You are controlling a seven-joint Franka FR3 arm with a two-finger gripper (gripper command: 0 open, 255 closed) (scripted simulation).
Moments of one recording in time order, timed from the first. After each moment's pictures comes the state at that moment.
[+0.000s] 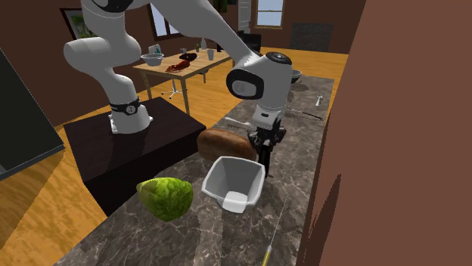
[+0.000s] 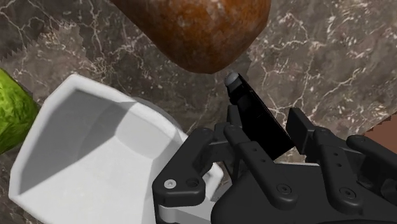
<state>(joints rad) 0.14 0.67 0.31 -1.78 -0.13 2.37 0.94</state>
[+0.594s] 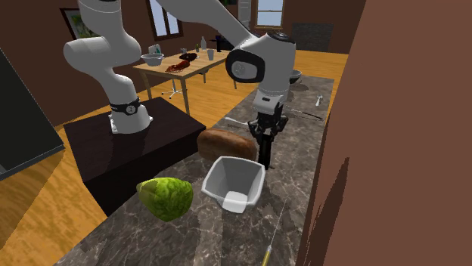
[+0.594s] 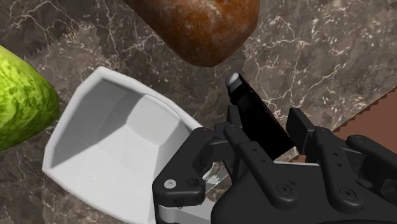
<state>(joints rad) 0.12 0.58 0.34 -1.78 -0.11 2.29 0.94</state>
